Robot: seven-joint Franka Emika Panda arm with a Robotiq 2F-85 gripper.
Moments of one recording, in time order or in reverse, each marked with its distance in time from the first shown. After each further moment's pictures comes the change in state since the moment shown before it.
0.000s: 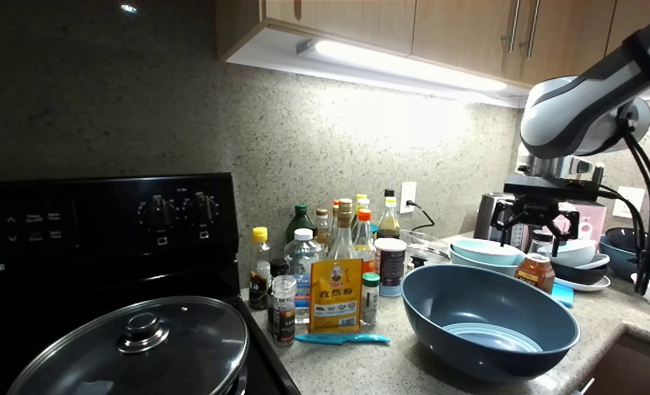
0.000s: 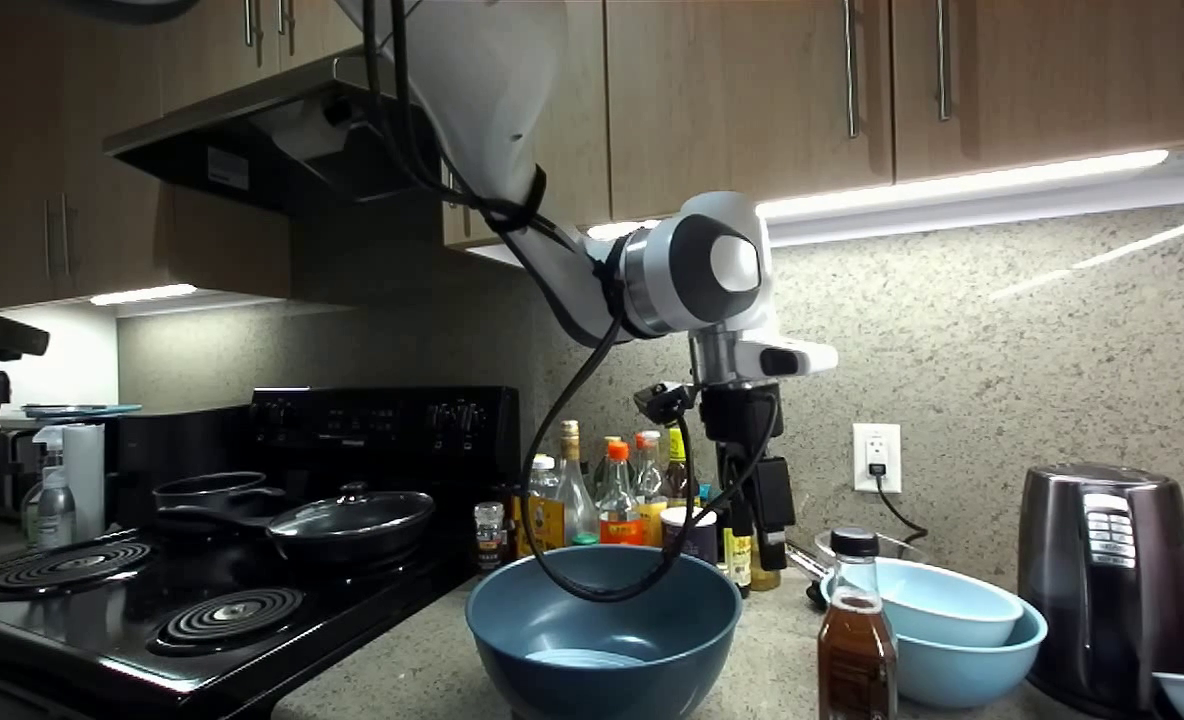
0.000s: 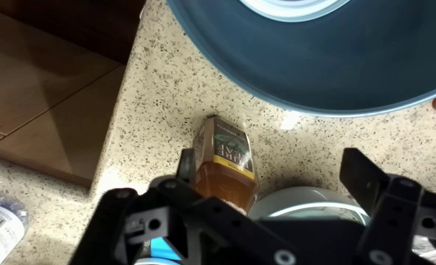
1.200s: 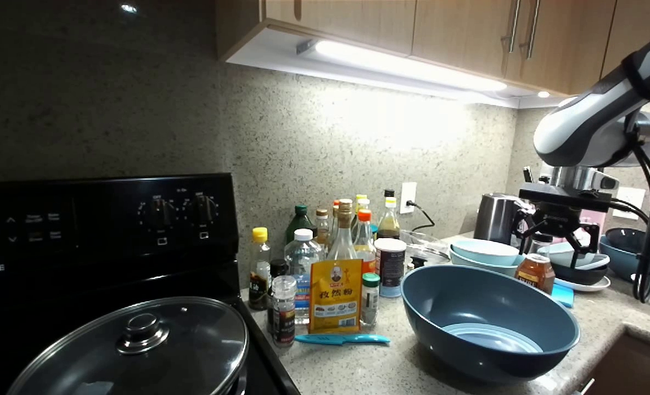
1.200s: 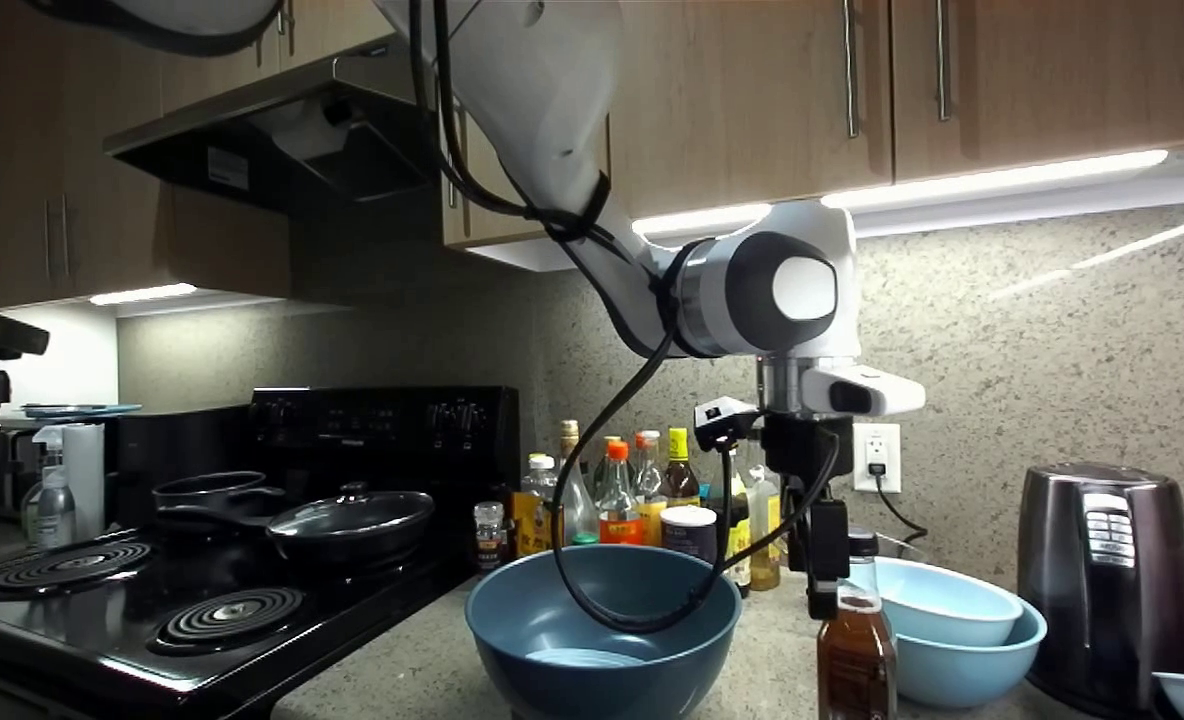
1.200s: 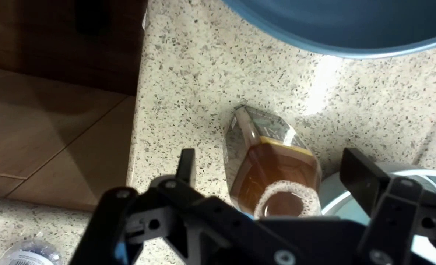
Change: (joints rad) arm -0.042 0.065 -0.077 0.020 0.144 0.005 -0.008
